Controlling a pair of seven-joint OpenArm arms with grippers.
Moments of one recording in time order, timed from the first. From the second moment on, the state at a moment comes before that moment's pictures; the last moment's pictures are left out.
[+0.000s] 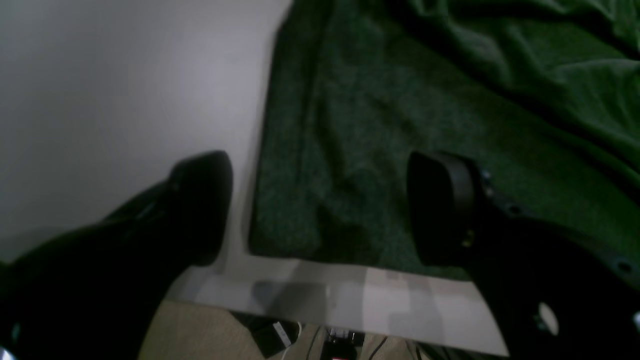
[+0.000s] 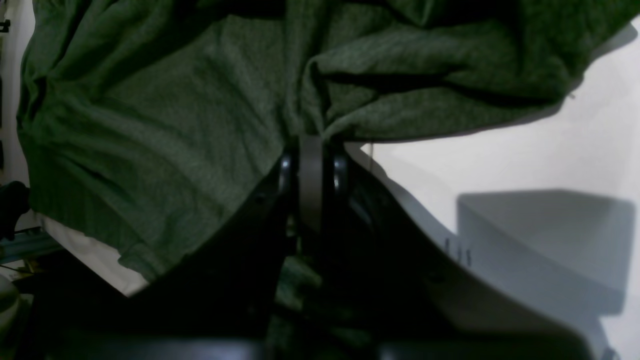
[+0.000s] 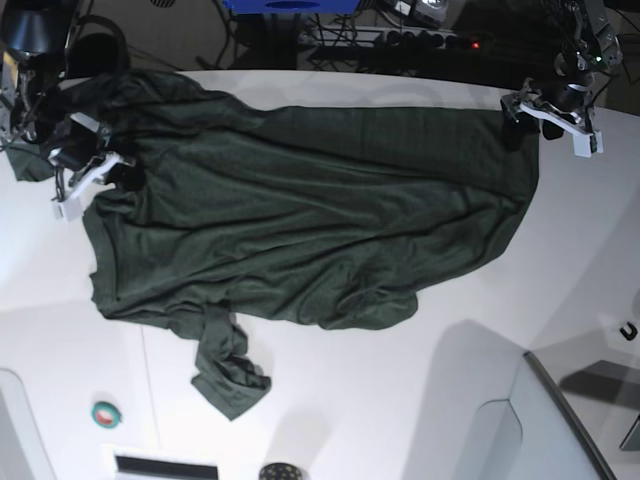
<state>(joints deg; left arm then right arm) 21.5 -14.5 -33.5 70.1 -27.1 -30.8 24.5 -5.2 12.9 20.7 57.6 36.0 37.6 -40.1</state>
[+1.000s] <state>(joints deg) 25.6 -14.5 -35.1 90.2 -25.7 -31.3 39.8 -14.1 11.2 26.1 84.7 32.9 30.9 -53.8</state>
